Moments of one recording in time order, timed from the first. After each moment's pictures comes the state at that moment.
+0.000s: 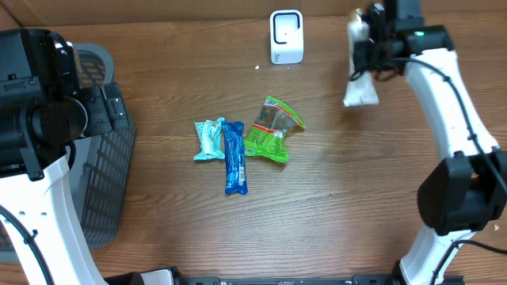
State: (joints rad) left arm 0.17 1.49 2.14 -1.65 -0.16 -0.07; right arm 0.14 1.98 1.87 -0.85 -0.06 -0.03
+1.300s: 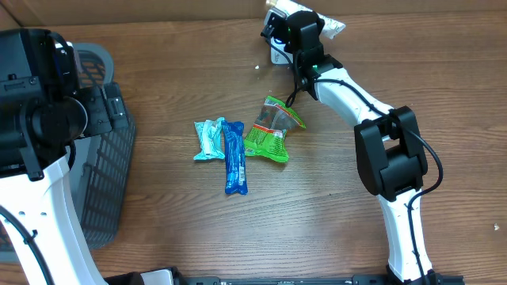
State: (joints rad) left arm 0.17 1.49 2.14 -1.65 -0.16 -0.07; right arm 0.39 2.38 1.87 0.13 0.42 -1.07
